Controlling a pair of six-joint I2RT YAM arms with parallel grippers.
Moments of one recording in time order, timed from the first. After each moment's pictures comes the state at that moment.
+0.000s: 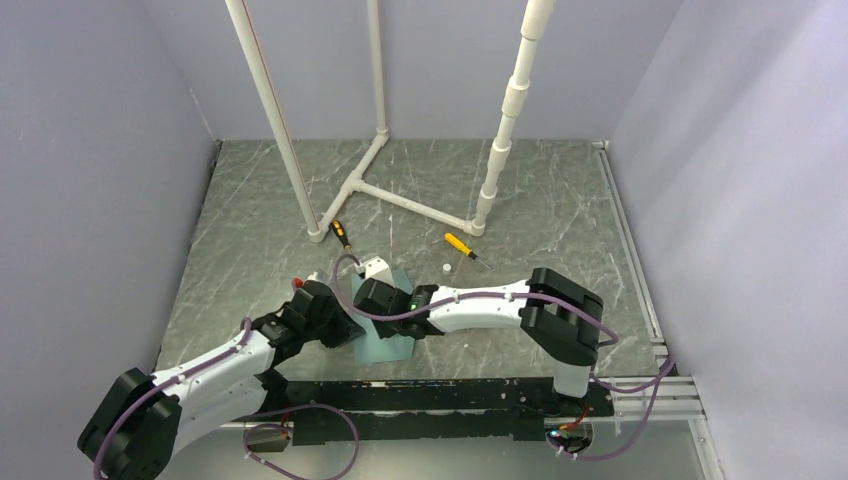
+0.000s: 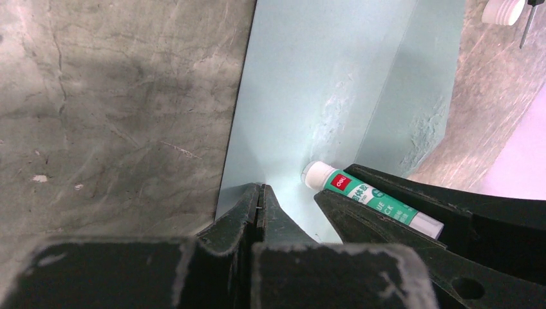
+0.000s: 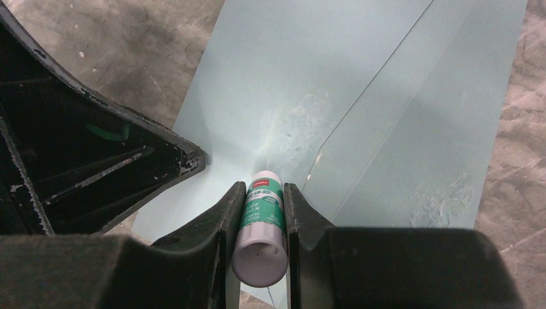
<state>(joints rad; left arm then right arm) -0.61 0.92 0.23 -0.16 0.08 -1.13 1.24 1.83 1.13 -0.28 0.29 0.61</state>
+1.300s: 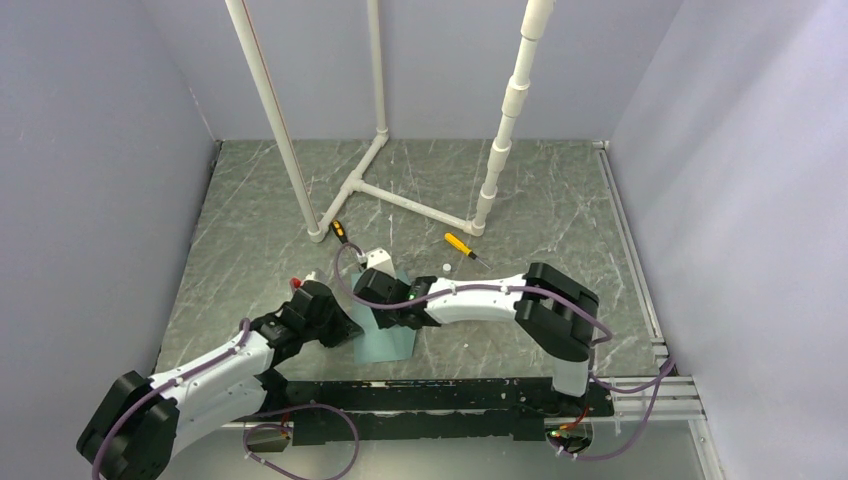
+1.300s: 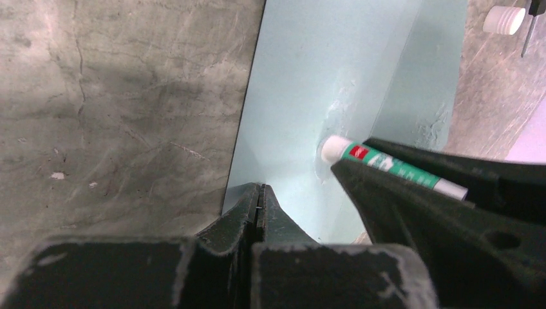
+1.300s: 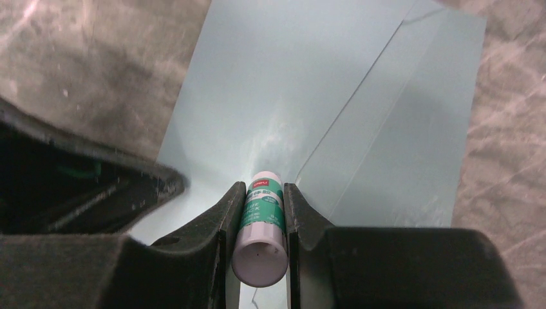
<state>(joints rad) -0.61 0.90 0.23 -0.19 0.06 -1.13 1.20 1.85 1.15 -0.29 0.30 0.61</state>
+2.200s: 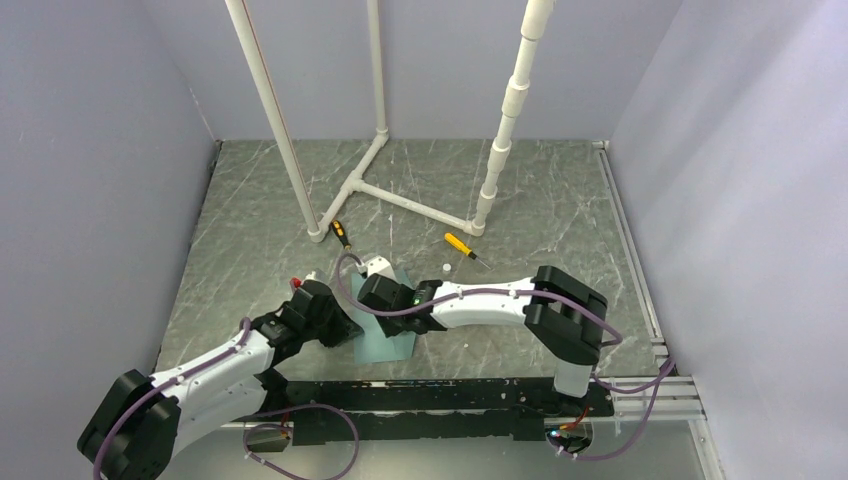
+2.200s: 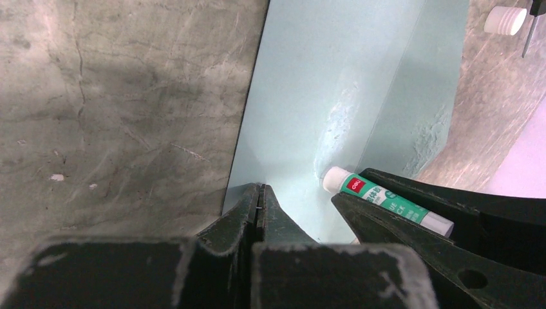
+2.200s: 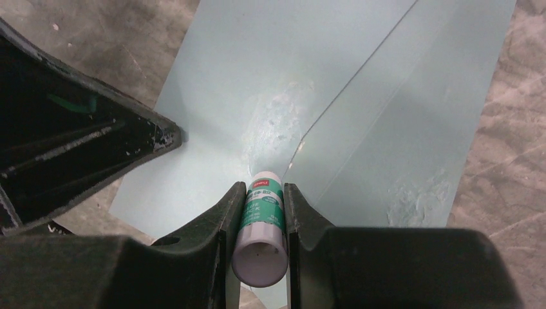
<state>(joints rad) -0.61 0.92 0.23 -0.18 0.06 -1.13 1.21 1.81 1.12 -0.32 0.25 0.55</state>
